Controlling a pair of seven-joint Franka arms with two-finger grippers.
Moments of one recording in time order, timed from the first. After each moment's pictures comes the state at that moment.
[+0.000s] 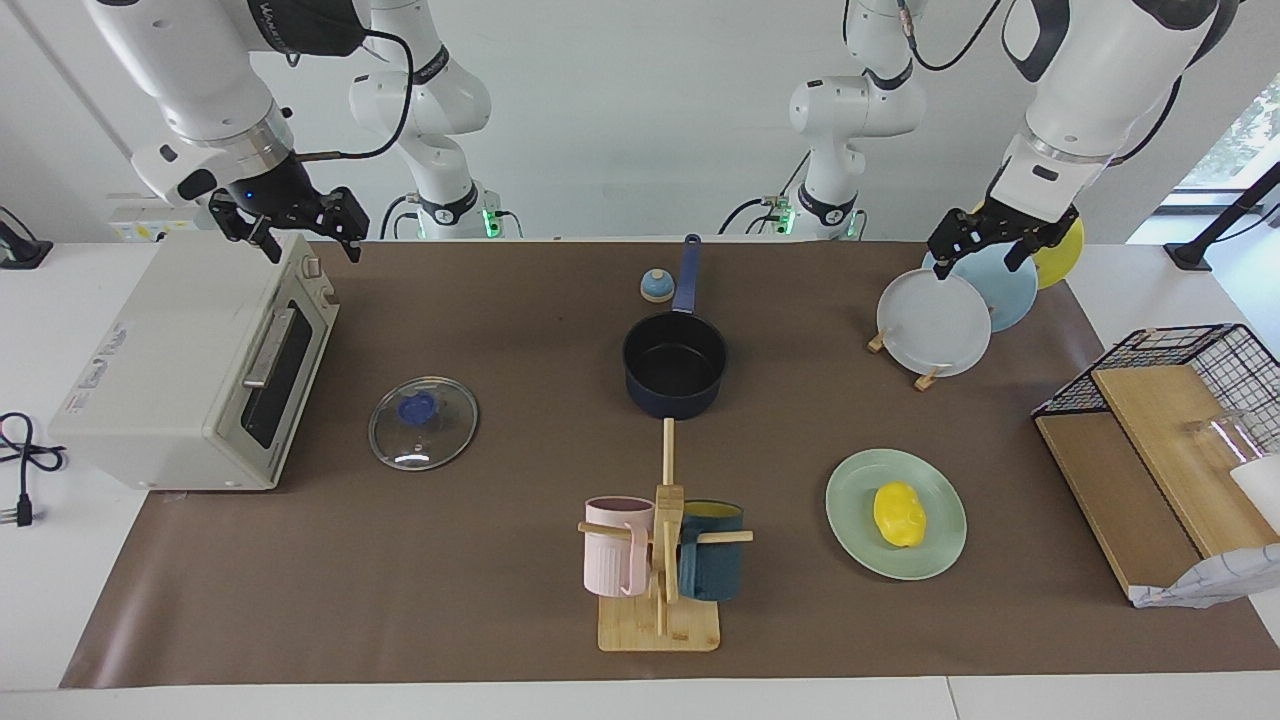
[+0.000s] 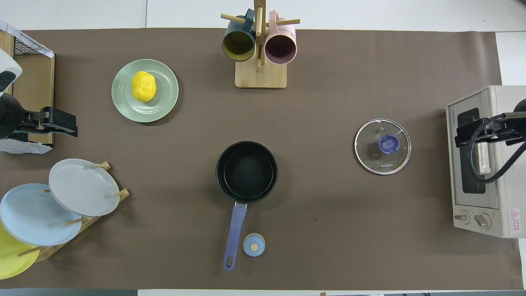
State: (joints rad) left arm -0.09 -0.02 -0.04 -1.58 0.02 1.52 -0.15; right arm -0.02 -0.03 0.02 -1.59 -0.03 1.46 -0.01
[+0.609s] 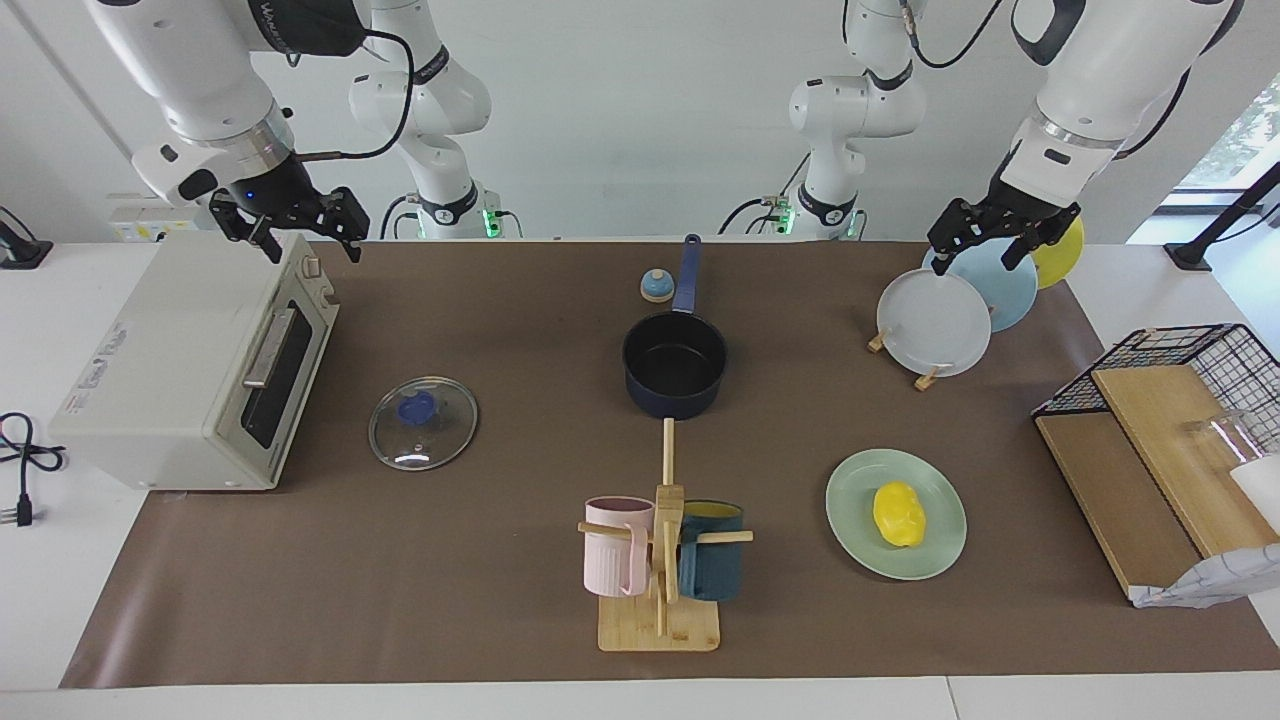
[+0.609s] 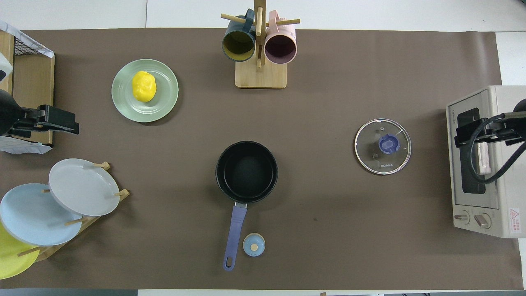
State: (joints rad) left arm -0.10 -0.04 -0.02 -1.60 -0.03 1.54 -0.09; right arm -0.02 -0.03 0.02 -1.59 -0.03 1.46 -0.01
